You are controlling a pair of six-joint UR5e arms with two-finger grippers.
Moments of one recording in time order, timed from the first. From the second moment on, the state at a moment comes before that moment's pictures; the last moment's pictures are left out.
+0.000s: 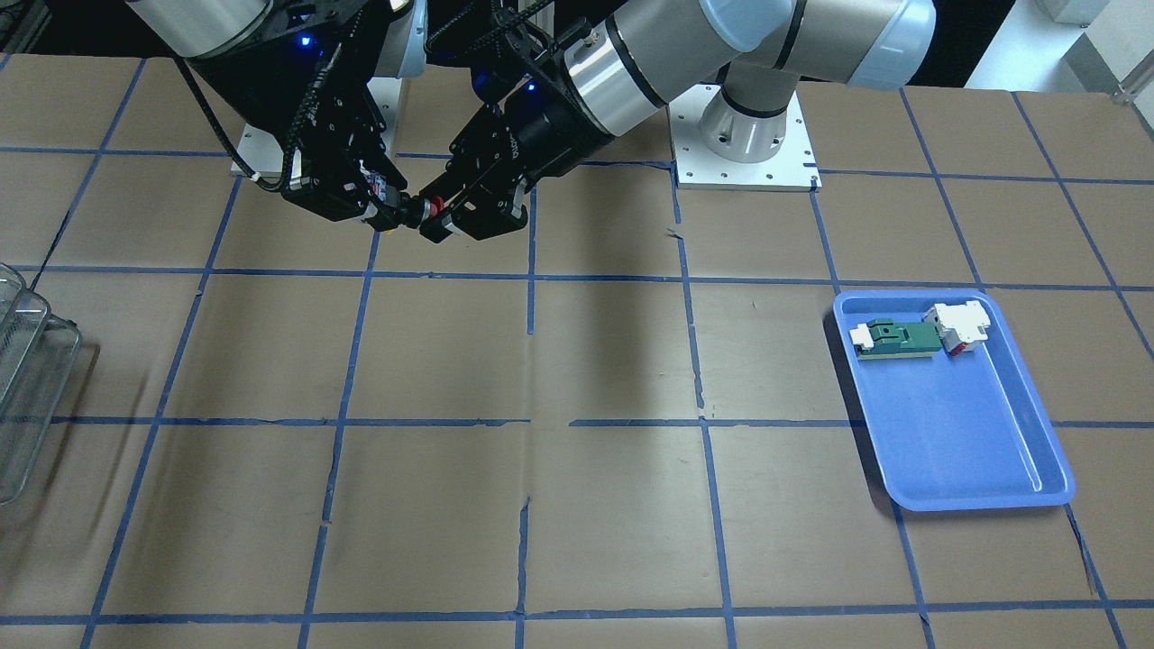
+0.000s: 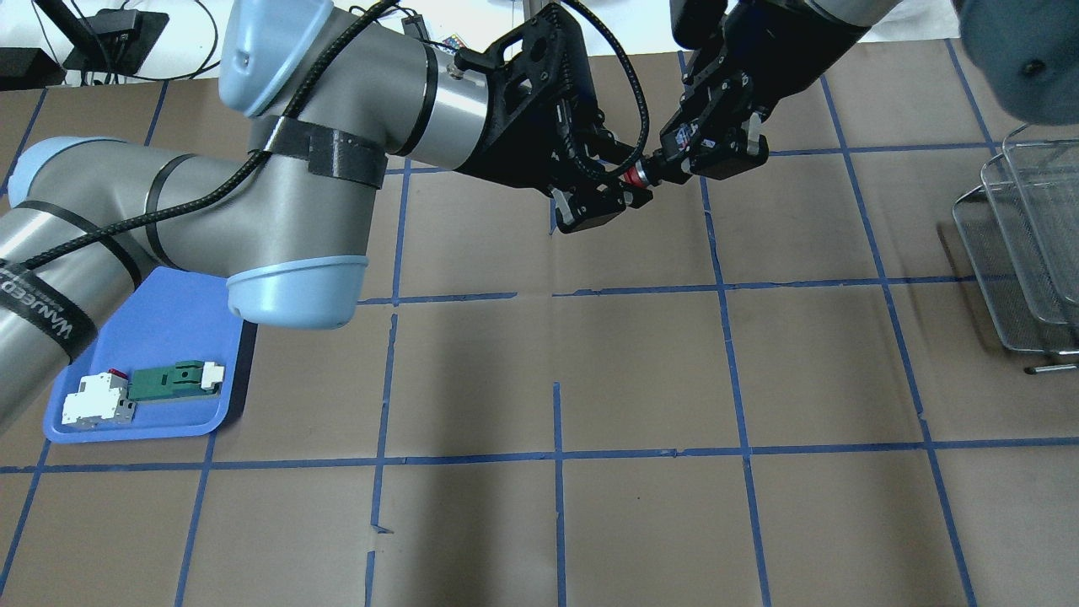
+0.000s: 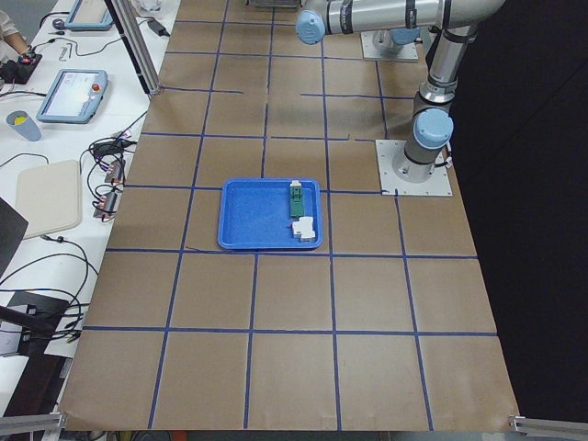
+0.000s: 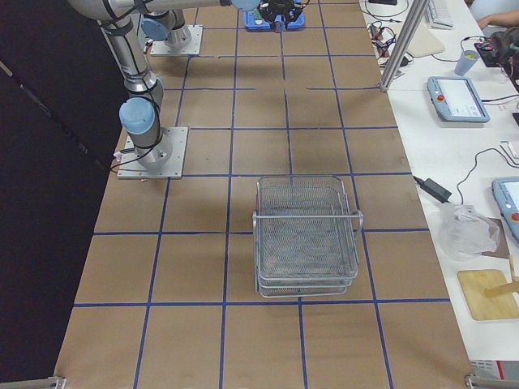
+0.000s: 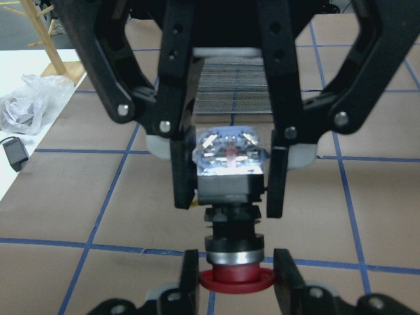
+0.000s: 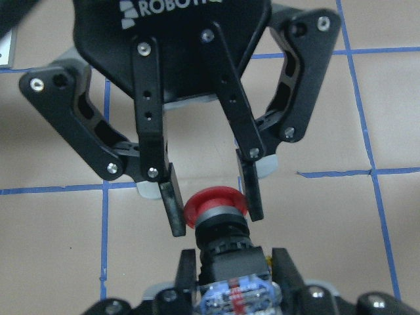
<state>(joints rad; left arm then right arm) -1.82 -1.66 -1.77 -0.82 0.80 1.02 1.60 -1.56 1.48 -1.55 -1.17 -1.48</state>
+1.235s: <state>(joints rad) -1.75 -1.61 -1.72 -1.11 1.14 0.55 1.46 -1.57 1.45 -1.56 -1.38 -1.48</state>
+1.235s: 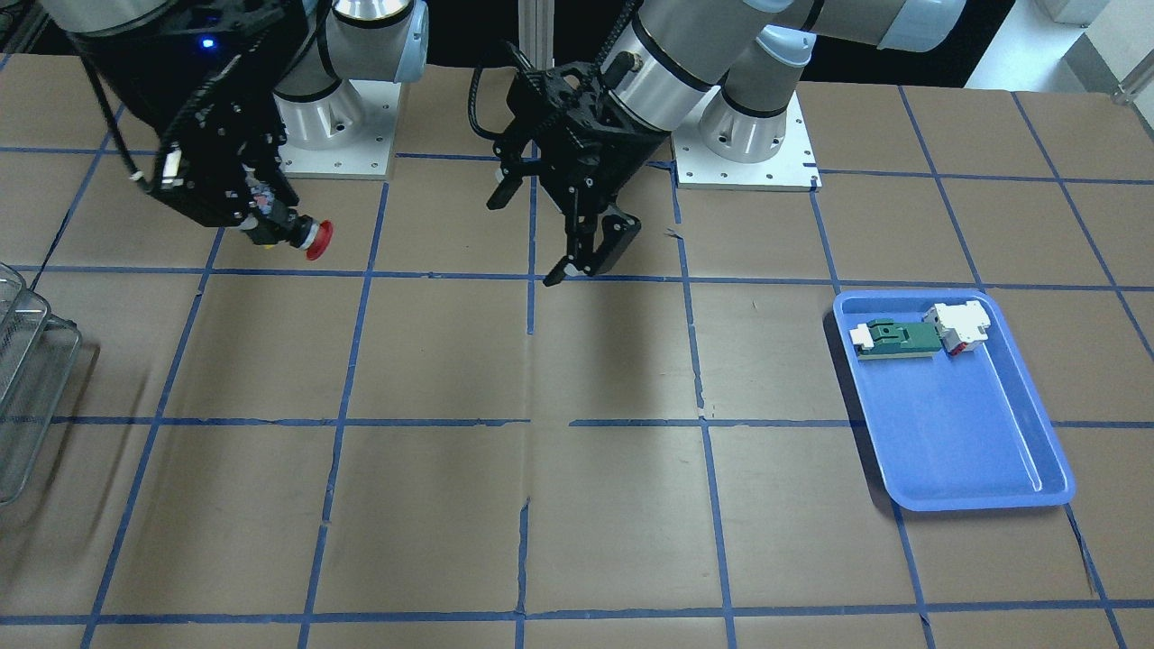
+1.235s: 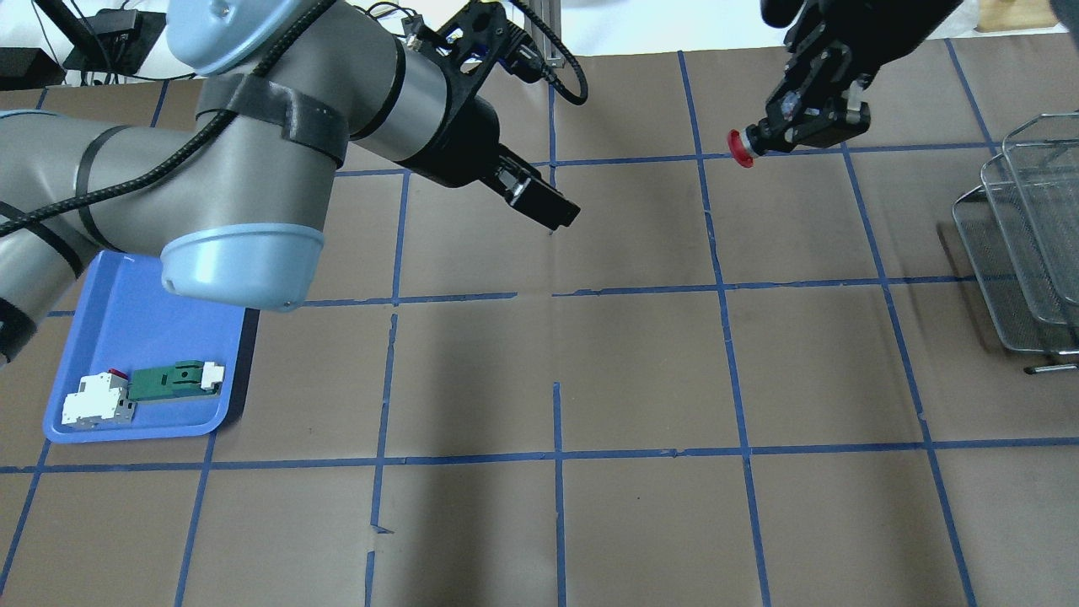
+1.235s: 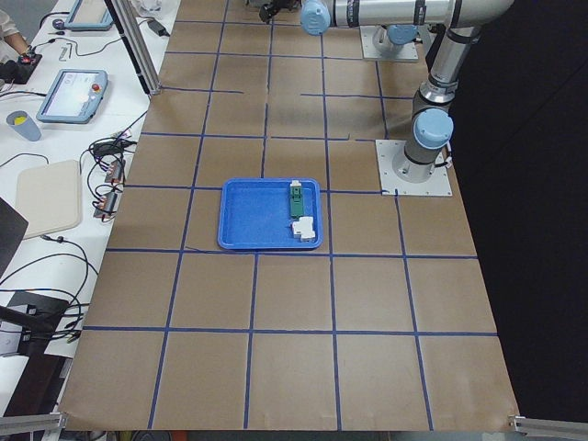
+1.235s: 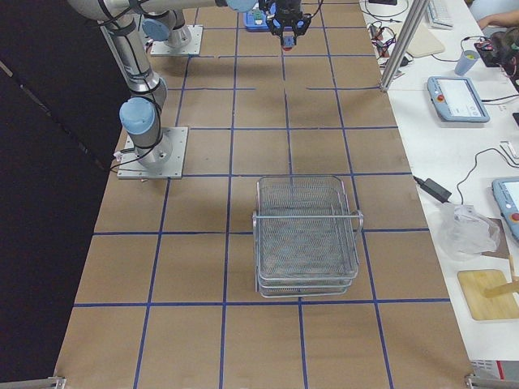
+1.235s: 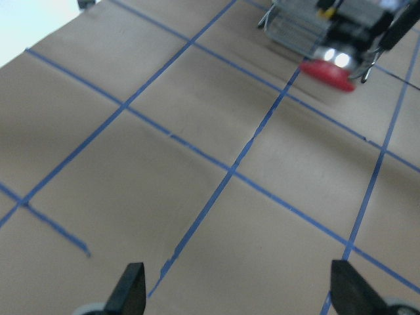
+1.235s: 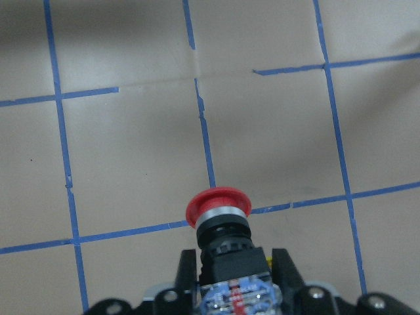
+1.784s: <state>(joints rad) -1.57 -1.61 -1.68 -1.26 1.40 0.30 1.03 -1.54 1.45 -1.57 -1.30 -1.56</state>
